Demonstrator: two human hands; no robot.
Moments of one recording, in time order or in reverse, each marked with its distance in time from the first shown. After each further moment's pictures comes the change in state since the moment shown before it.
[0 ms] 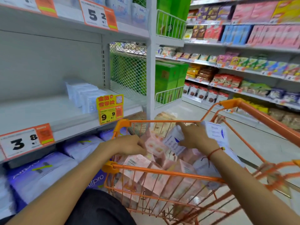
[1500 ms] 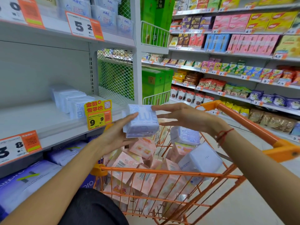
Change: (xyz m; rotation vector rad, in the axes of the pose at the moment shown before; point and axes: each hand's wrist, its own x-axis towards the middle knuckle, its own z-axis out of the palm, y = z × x) left_hand -0.006 0.018 -0.012 -1.348 0.147 0.137; right_hand -0.043 0.015 -0.106 1.505 -0.289 -0.213
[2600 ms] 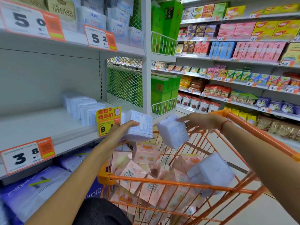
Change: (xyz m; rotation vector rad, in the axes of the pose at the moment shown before) left_hand -0.006 0.016 -0.020 0.276 0.451 0.100; right_hand 0.053 0.024 -0.050 -0.334 0.101 0.426
